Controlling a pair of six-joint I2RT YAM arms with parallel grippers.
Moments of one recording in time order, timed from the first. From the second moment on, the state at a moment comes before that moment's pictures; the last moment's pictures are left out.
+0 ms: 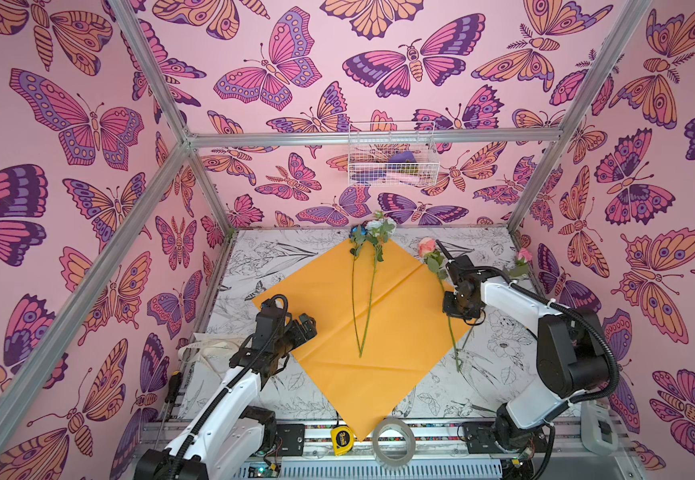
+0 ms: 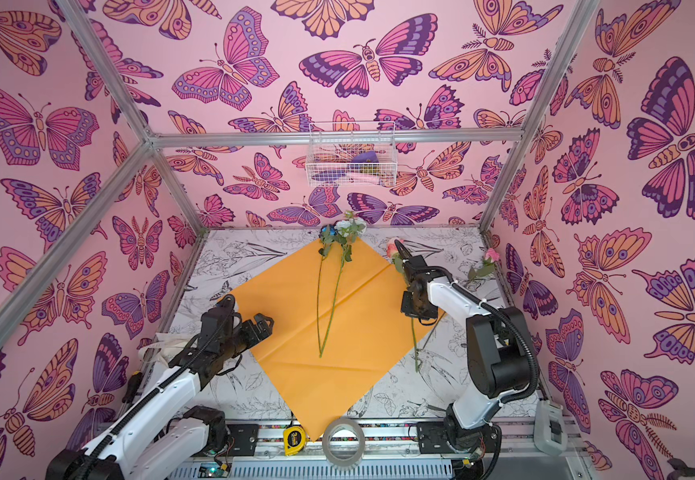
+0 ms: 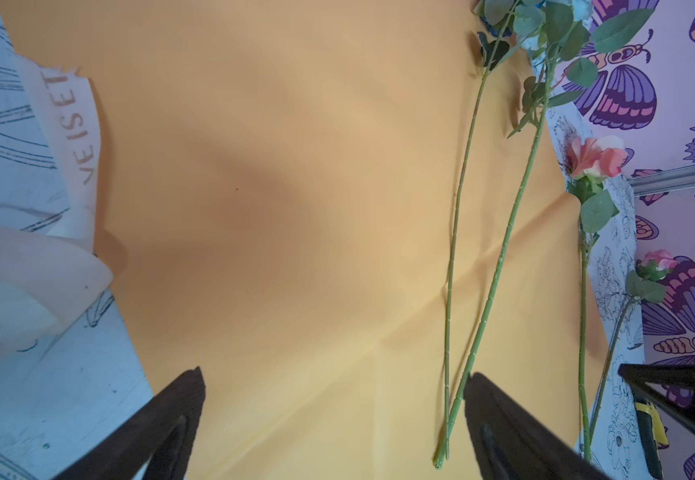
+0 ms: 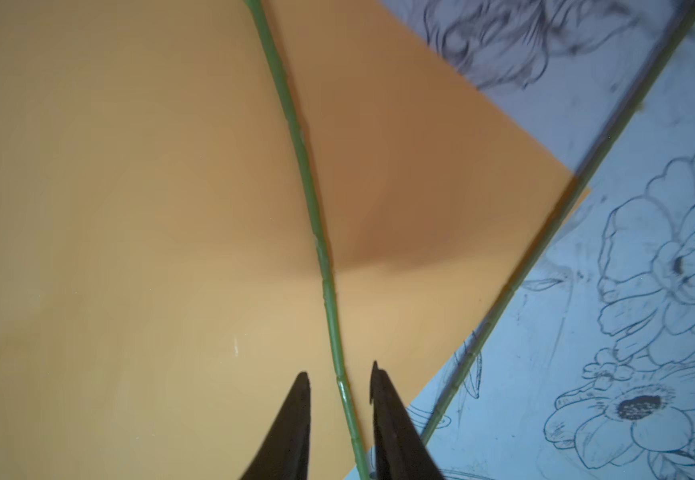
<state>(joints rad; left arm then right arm) -0.20 0.90 0.43 -0.29 0.11 -0.72 0.26 1.66 1.05 -0.78 0.08 0.49</state>
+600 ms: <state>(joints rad) -0.20 0.93 0.43 -0.29 0.11 -0.71 0.26 1.49 0.81 -0.77 -0.02 0.55</state>
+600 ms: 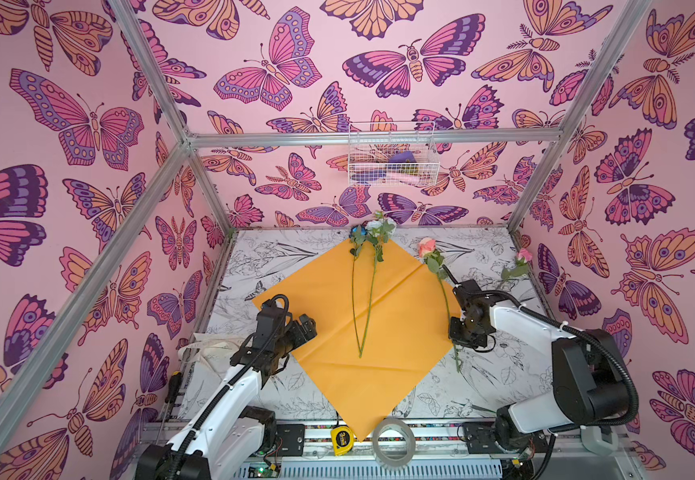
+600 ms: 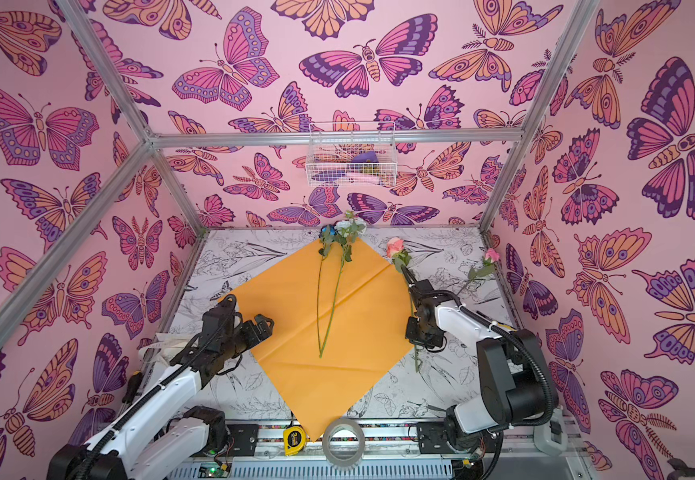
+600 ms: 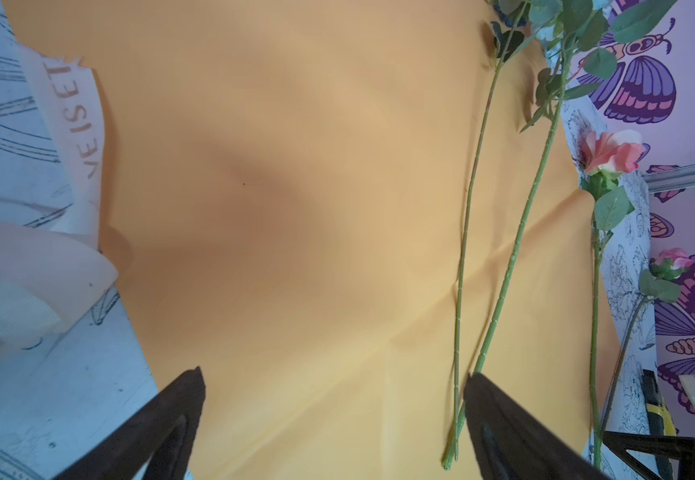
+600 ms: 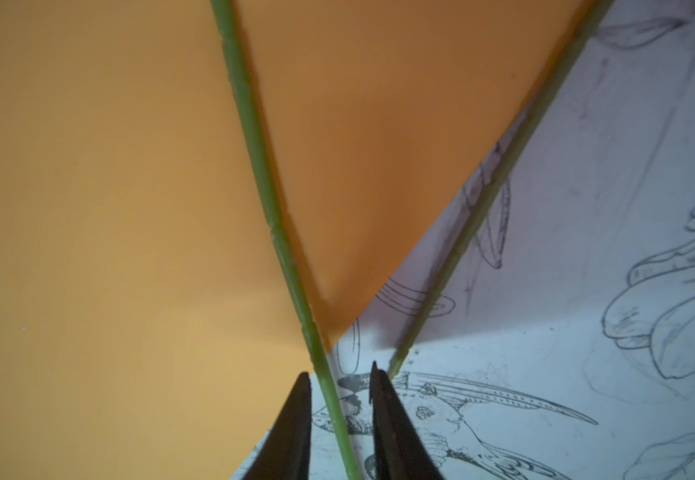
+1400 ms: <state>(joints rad) -0.20 0.92 0.43 -0.29 0.11 -0.71 0.30 1.51 0.78 -0.73 -0.06 0.58</state>
